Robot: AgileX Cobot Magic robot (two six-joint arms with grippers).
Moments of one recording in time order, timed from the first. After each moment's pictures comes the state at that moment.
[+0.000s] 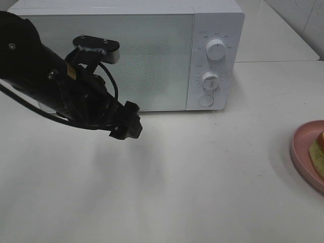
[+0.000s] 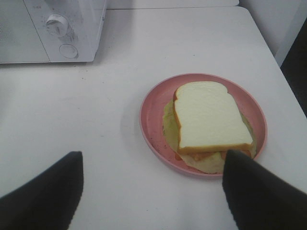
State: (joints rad) left arm -0.67 1.67 -0.98 -0.14 0.44 0.01; right arm 0.02 0.00 -0.50 -0.05 1.05 0.05
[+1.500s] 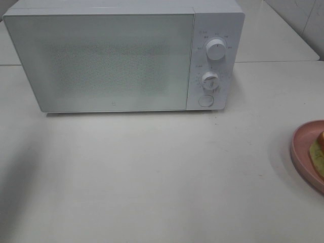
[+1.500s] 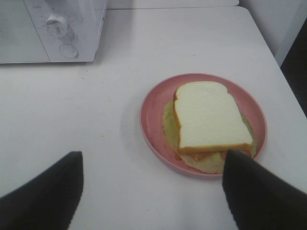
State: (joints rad) left arm -0.06 1.18 -0.84 -0.10 0.80 0.06; right arm 0.02 0.00 -0.50 -0.05 1.05 0.05
